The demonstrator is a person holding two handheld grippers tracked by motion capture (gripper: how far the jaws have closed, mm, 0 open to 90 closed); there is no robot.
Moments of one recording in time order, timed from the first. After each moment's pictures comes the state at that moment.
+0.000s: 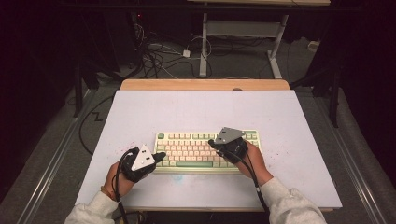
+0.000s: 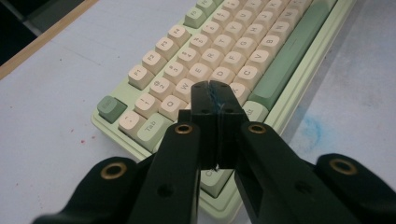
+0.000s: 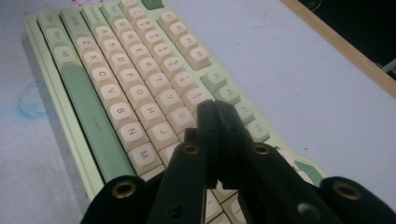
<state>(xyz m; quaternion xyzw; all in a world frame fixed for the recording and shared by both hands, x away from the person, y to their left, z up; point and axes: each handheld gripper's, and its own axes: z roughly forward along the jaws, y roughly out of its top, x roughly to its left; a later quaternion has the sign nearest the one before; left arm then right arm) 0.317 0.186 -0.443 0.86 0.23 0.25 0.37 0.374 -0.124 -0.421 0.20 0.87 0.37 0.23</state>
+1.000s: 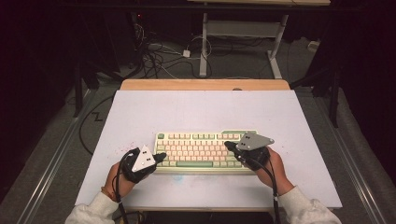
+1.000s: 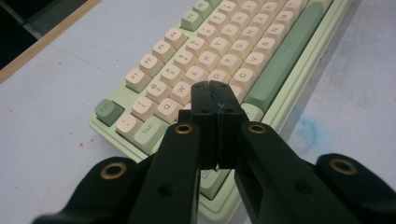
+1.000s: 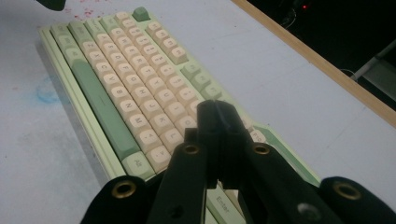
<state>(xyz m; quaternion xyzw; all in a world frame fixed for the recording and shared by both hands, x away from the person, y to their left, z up) 0.314 0.184 -0.442 0.86 0.23 0.25 0.37 0.345 -0.173 -0.406 0.22 0.85 0.40 0.26</state>
